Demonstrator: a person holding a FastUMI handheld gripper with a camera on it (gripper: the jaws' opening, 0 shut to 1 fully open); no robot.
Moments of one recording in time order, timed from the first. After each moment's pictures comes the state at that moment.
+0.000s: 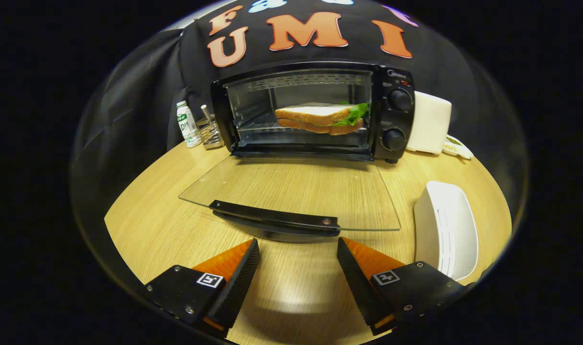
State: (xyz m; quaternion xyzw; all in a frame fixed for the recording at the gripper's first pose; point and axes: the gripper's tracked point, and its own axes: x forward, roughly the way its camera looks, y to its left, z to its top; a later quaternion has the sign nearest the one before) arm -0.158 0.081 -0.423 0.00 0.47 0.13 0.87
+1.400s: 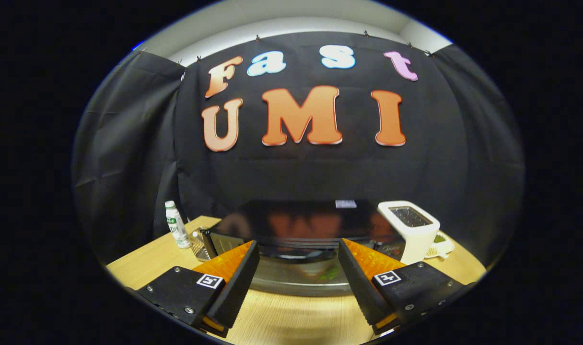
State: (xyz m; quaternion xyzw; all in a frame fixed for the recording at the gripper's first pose) arm 0.039 0.069 -0.218 0.01 0.18 0.06 0.98
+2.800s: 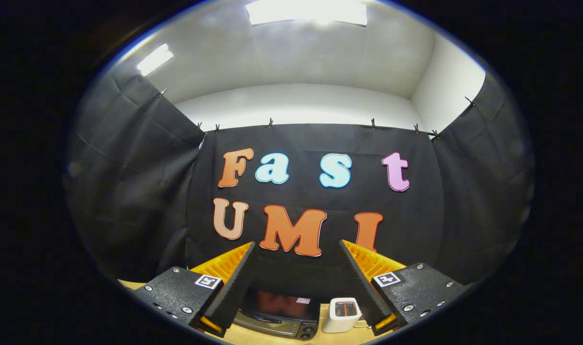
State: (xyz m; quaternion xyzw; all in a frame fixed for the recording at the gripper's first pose) arm -0.012 -0.010 0.119 -0.03 -0.02 0.09 1.00
